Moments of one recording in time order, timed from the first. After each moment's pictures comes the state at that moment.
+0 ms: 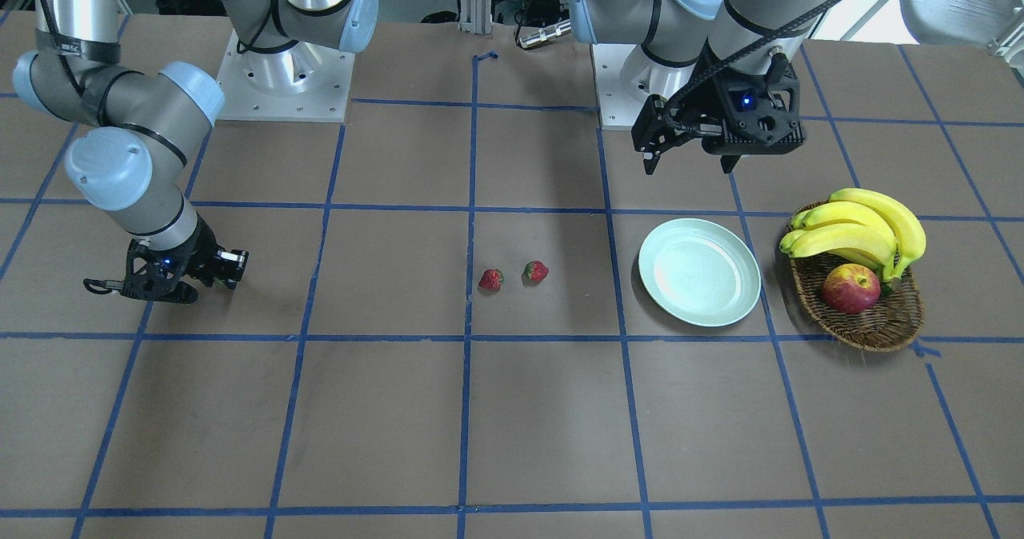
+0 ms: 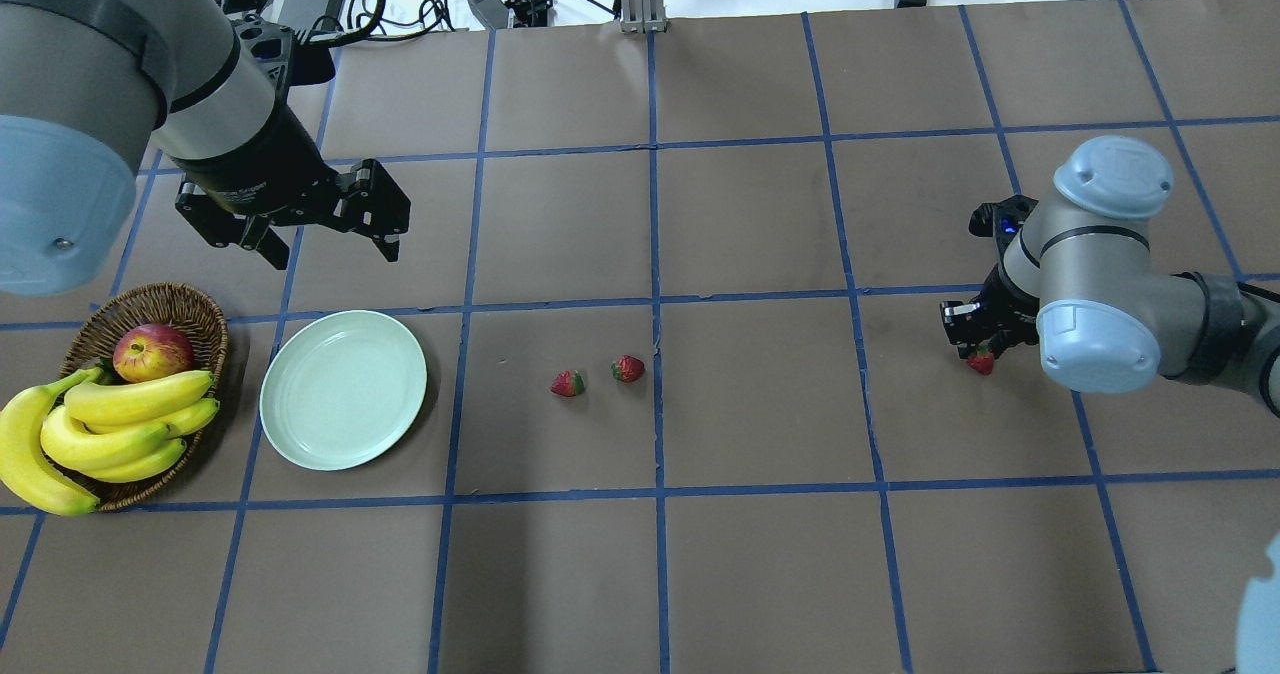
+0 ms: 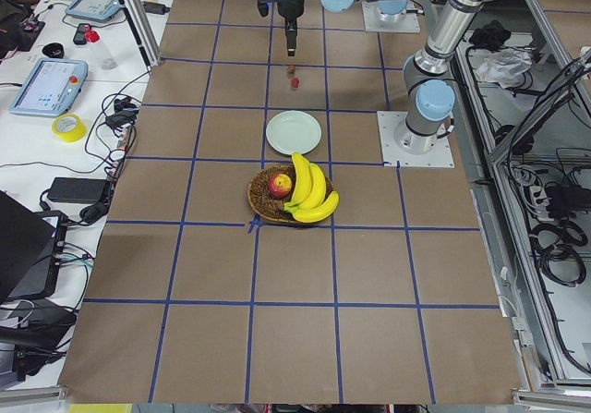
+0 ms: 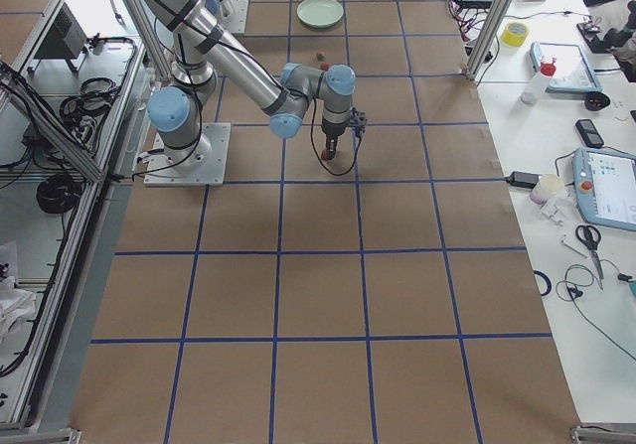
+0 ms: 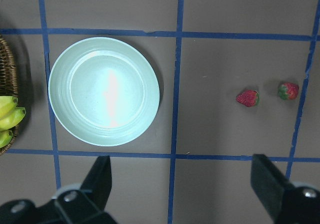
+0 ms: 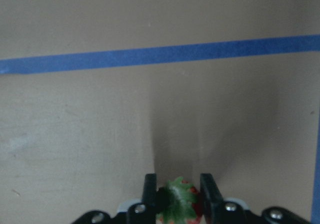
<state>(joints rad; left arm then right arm) -1.56 -1.50 -1.71 -1.51 1.58 -0.03 1.29 -1.33 2.15 -2.35 -1.61 -0.20</state>
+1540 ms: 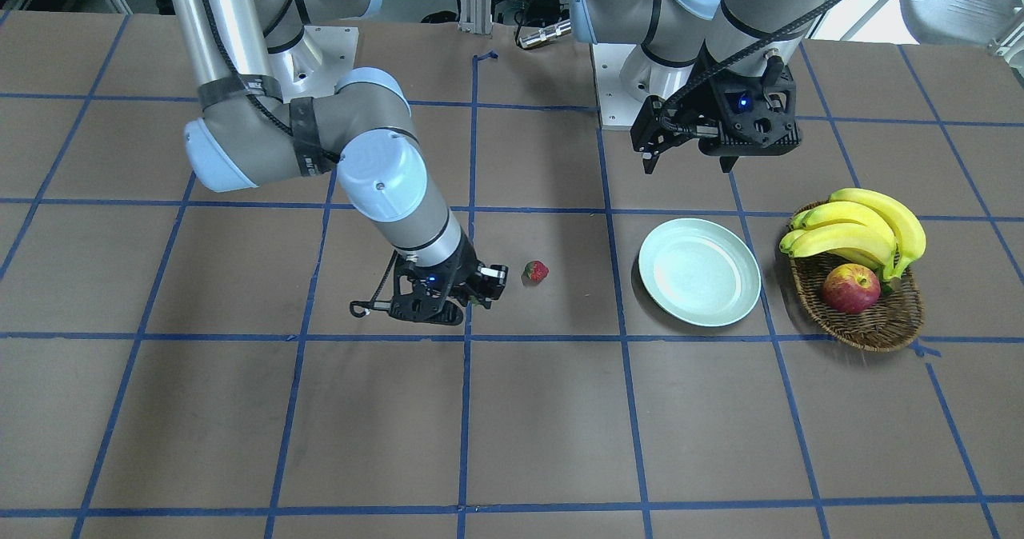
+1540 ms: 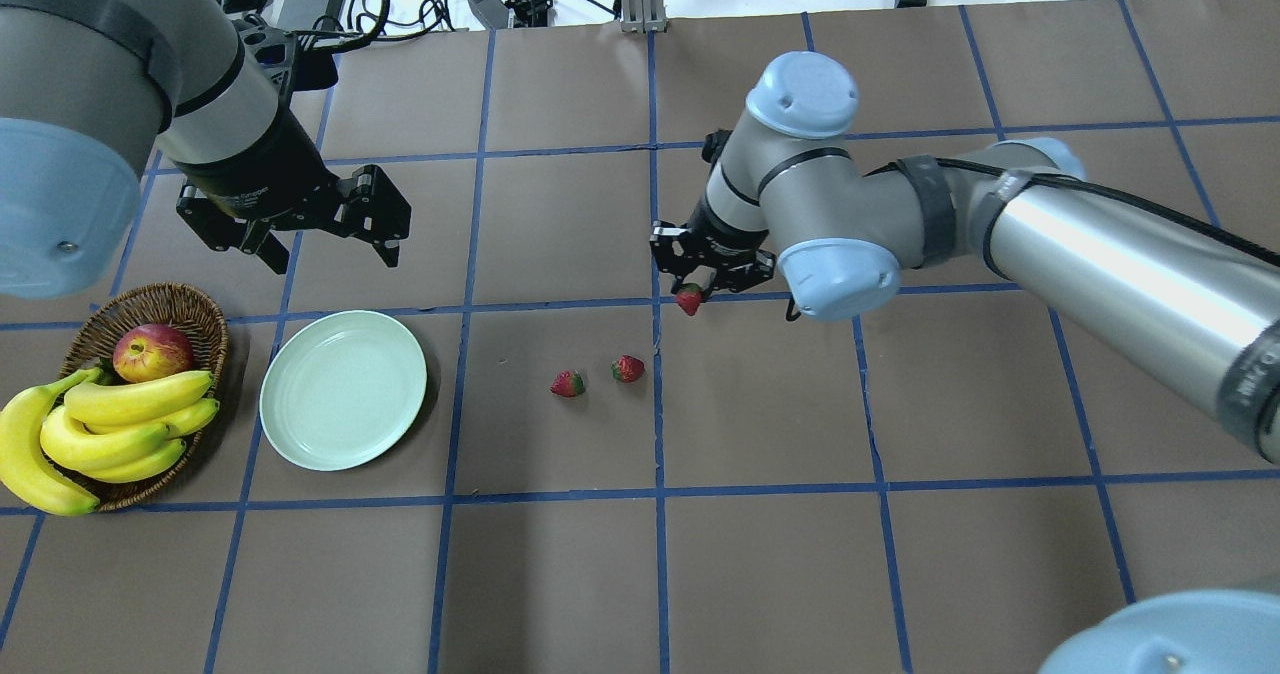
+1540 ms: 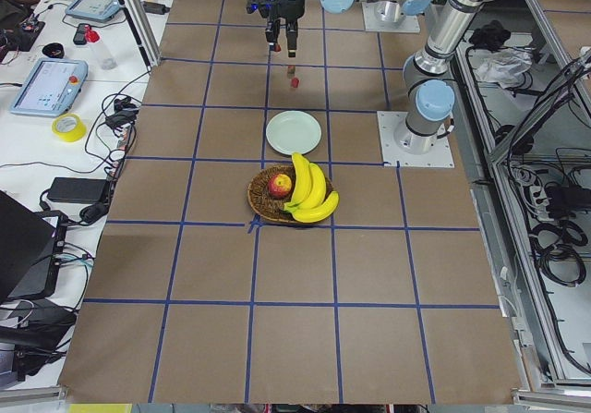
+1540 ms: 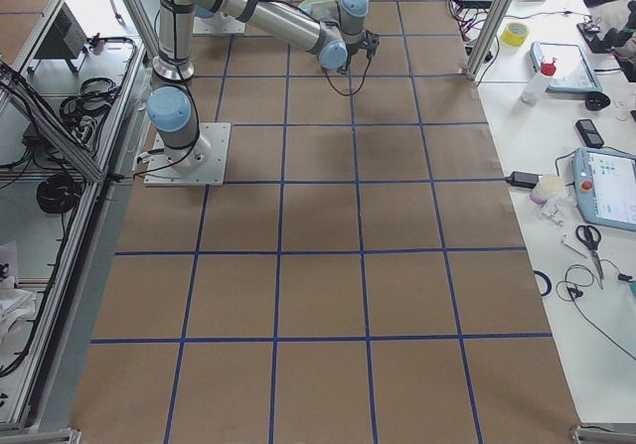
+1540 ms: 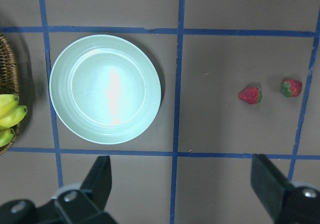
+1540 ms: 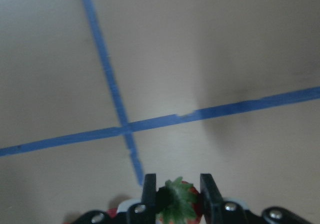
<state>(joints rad) -1.56 -1.50 -1.72 -1.52 1.59 -0.03 1.90 -1.14 1.72 -2.24 -1.28 0.53</state>
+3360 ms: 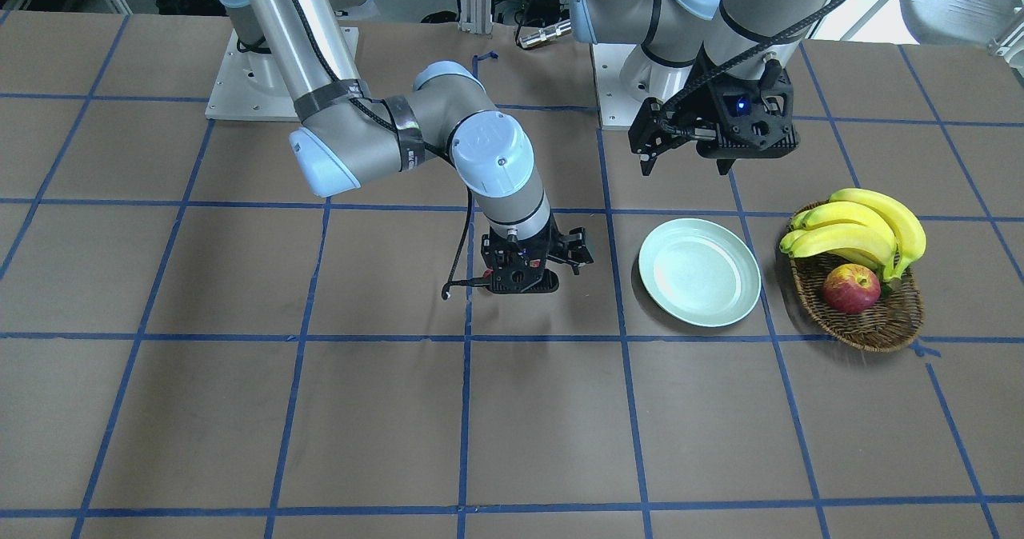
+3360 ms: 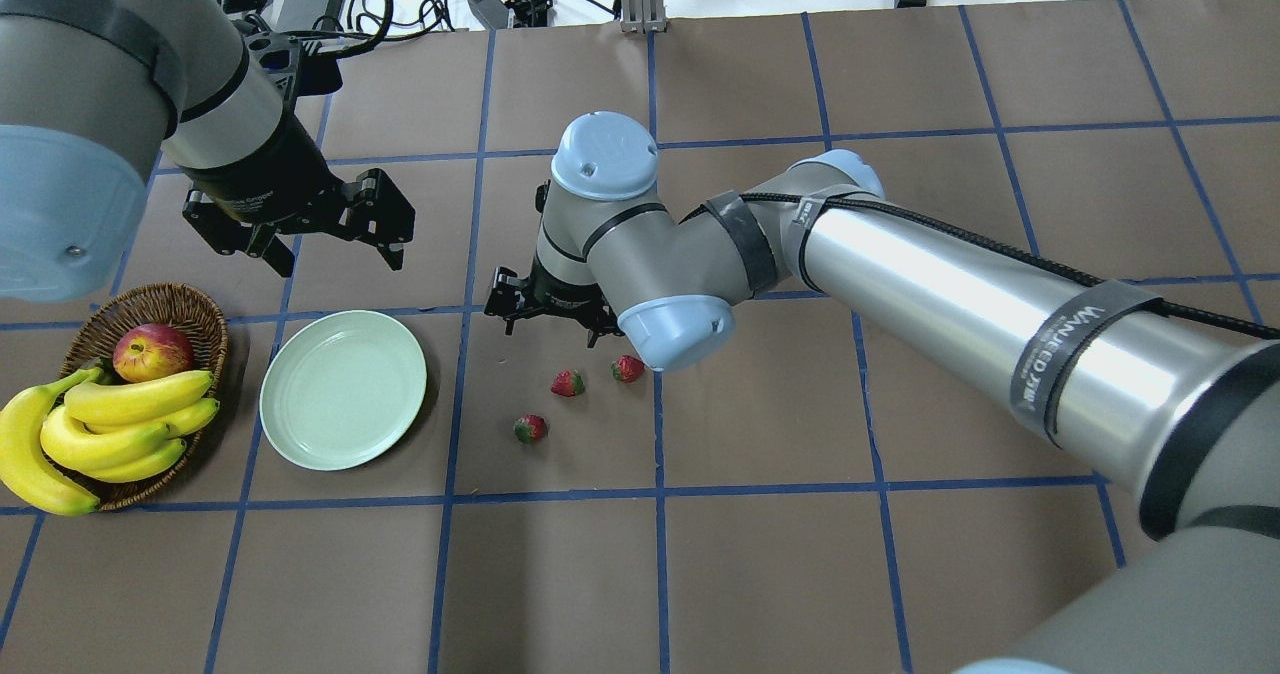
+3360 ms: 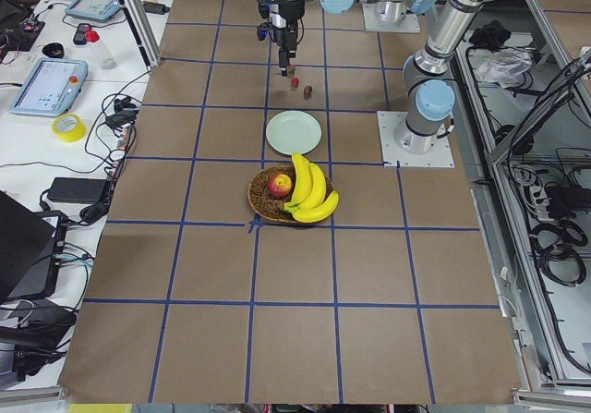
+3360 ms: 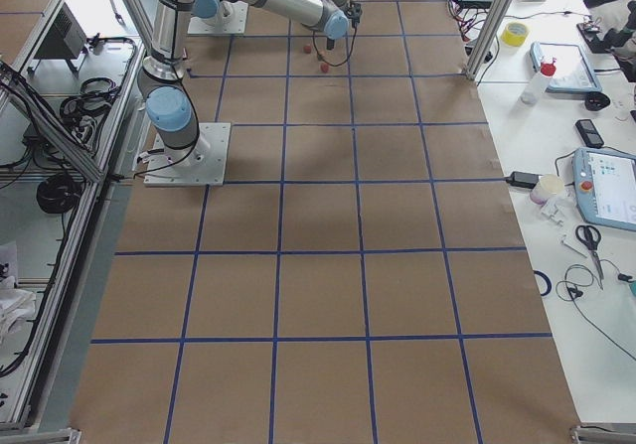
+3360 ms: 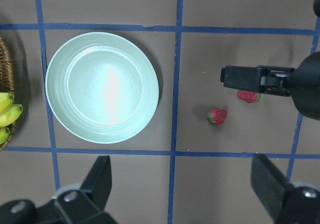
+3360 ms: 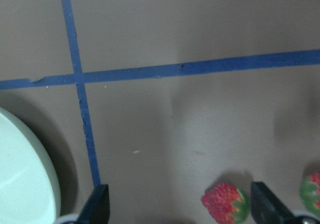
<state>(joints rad) -1.56 -1.50 -1.72 -1.51 1.58 -0.03 2.03 -1.12 1.67 -2.18 -1.31 0.55</state>
